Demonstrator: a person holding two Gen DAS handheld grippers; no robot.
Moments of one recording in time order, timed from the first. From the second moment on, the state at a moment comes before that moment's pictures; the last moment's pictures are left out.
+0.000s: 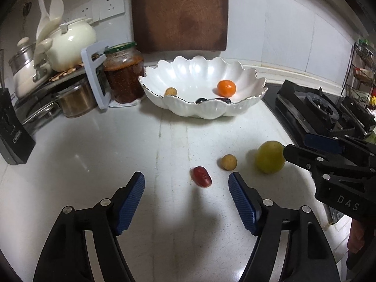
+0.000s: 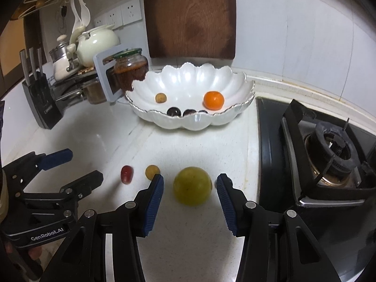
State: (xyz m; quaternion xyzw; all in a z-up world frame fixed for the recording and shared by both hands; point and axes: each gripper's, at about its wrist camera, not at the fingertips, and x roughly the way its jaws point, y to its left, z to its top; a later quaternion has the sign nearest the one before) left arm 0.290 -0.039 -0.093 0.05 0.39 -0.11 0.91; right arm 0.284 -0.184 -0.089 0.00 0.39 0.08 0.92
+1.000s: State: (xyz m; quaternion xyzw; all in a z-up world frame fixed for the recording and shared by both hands) left arm 0.329 -0.056 -0.138 0.05 0.43 -0.16 0.89; right arm 0.308 -0.178 -0.122 -0.01 0.41 0.08 0.91
